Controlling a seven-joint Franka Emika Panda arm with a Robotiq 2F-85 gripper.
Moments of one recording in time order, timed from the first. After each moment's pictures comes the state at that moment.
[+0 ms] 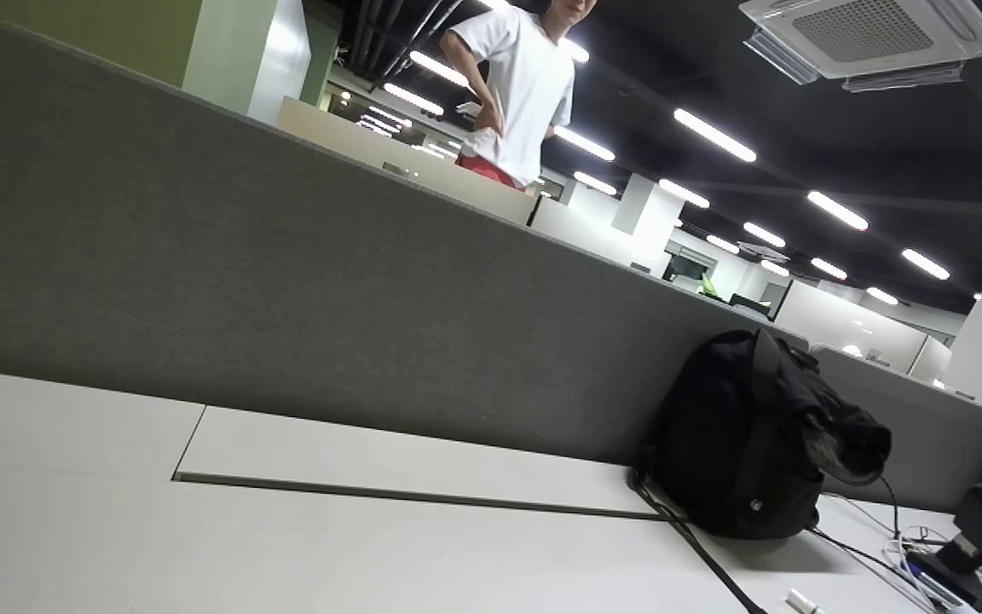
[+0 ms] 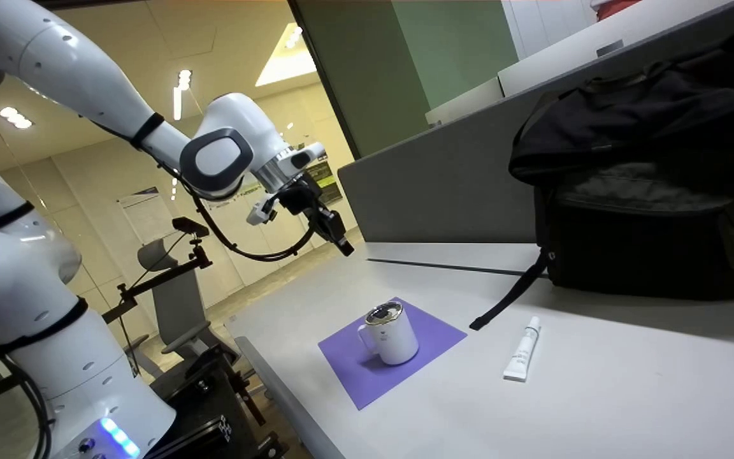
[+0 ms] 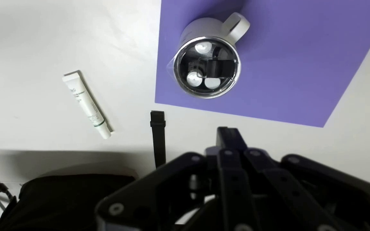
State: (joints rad) arm -0.16 -0.10 -0.07 -2.71 -0.09 2.90 -0.09
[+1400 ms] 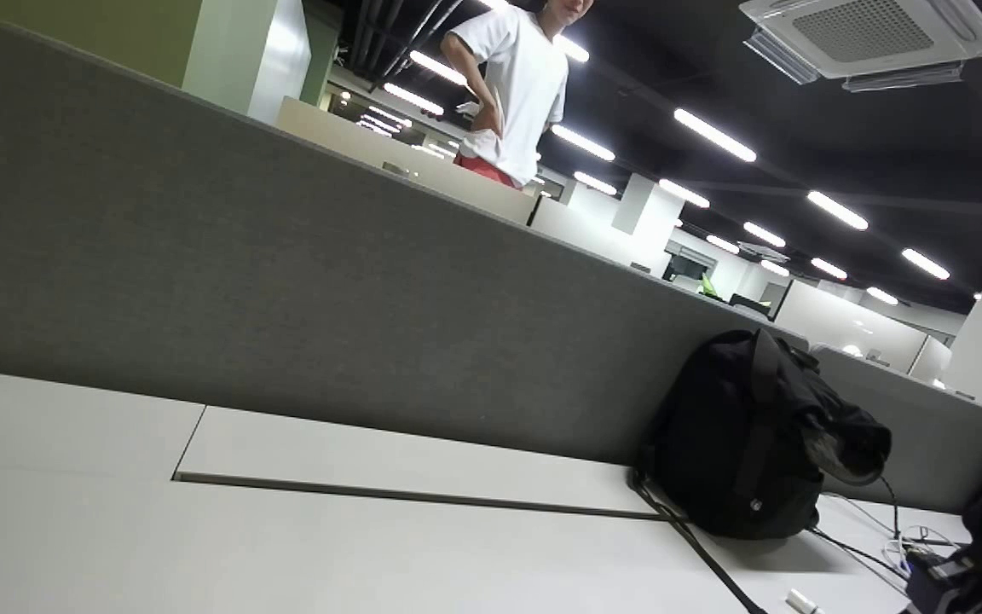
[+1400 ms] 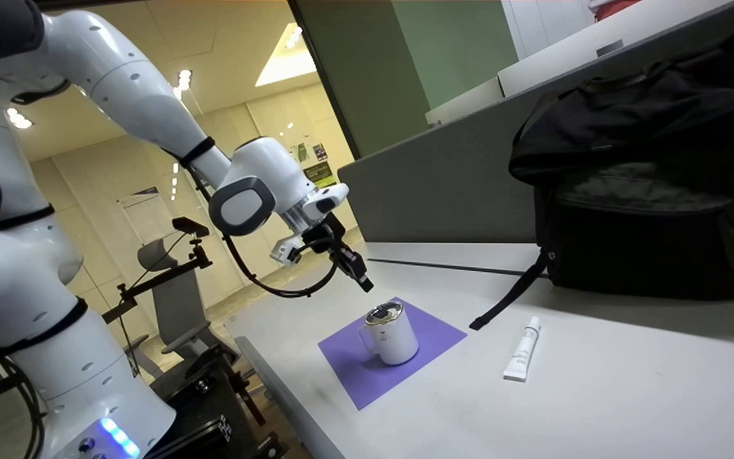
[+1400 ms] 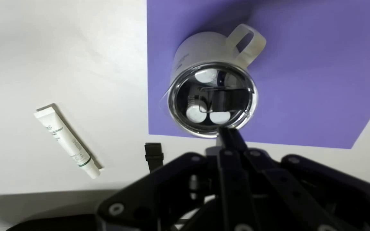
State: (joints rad) arm -0.19 0.18 -0.01 -2.67 0.22 3.13 -0.29
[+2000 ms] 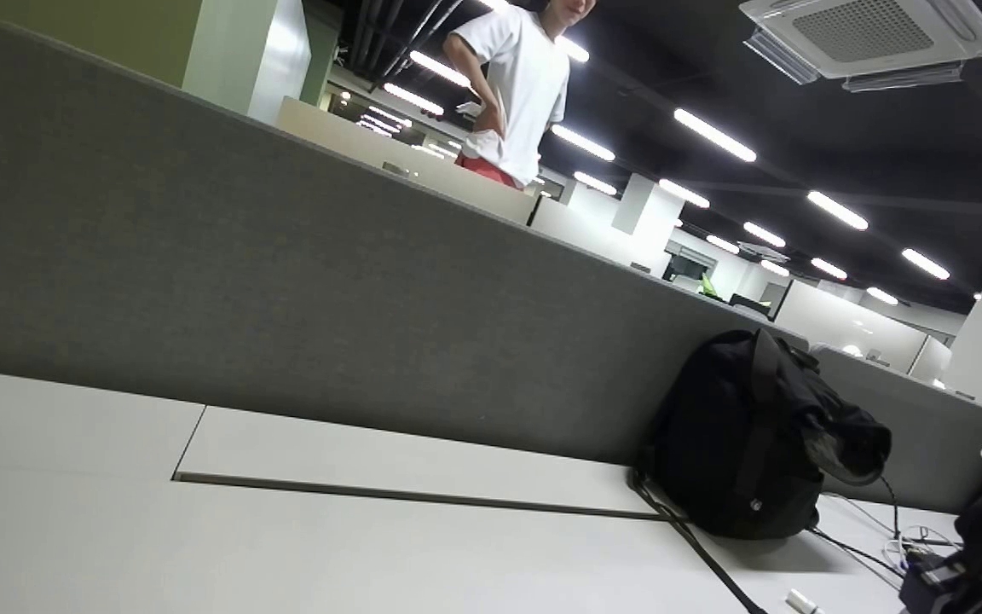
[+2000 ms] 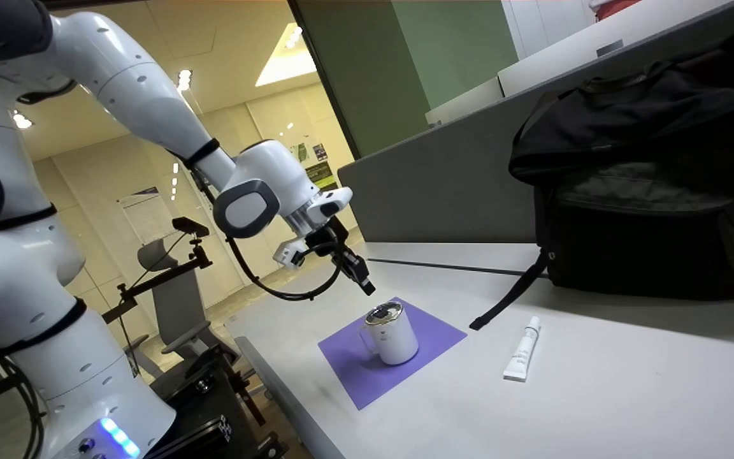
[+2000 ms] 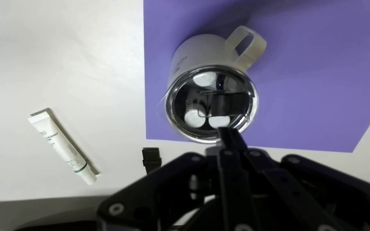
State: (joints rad) arm -0.23 0.21 0.03 -2.66 0.22 3.13 -0.30
